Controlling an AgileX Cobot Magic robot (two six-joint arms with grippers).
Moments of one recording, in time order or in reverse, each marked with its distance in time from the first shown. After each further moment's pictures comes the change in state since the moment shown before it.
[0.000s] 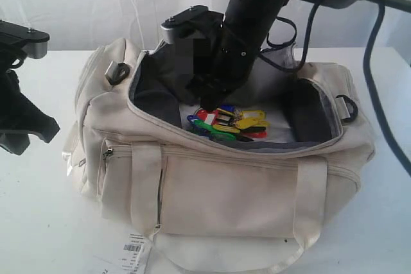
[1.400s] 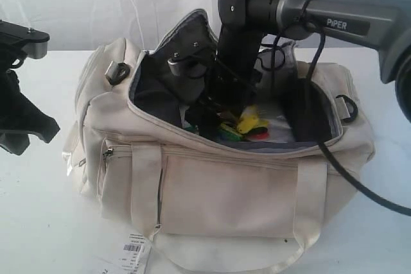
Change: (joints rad) left arm 0.000 0.000 0.000 0.000 0.000 0.002; right arm 0.000 0.176 -0.076 -0.113 0.040 0.146
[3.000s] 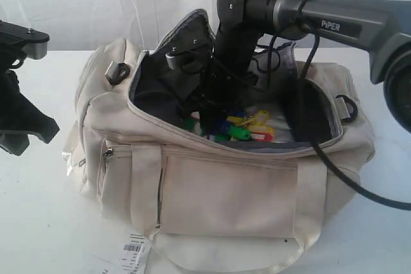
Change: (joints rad) left arm 0.000 0.000 0.000 0.000 0.003 0.000; right arm -0.002 0.042 -0.041 0.062 0.004 0.064
